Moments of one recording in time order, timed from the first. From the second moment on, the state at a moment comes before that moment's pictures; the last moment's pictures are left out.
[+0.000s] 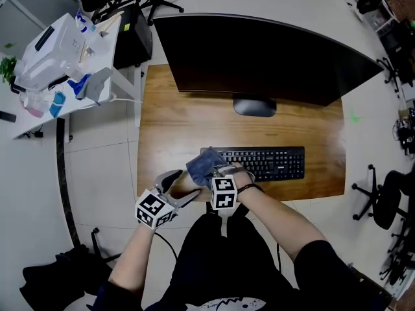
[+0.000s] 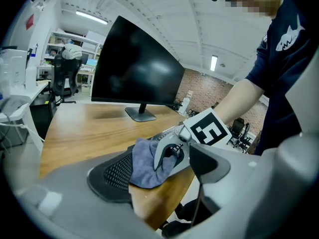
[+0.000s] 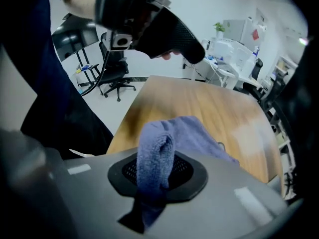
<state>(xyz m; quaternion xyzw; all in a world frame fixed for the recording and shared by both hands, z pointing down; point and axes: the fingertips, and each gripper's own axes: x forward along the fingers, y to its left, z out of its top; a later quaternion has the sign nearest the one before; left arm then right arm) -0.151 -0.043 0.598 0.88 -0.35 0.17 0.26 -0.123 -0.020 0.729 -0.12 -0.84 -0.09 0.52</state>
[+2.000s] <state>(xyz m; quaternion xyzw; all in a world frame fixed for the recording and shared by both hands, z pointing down) 0.012 -0.067 0.579 0.91 -0.29 0.19 0.23 0.292 -0.088 0.718 0.20 -0.79 0.14 0.56</state>
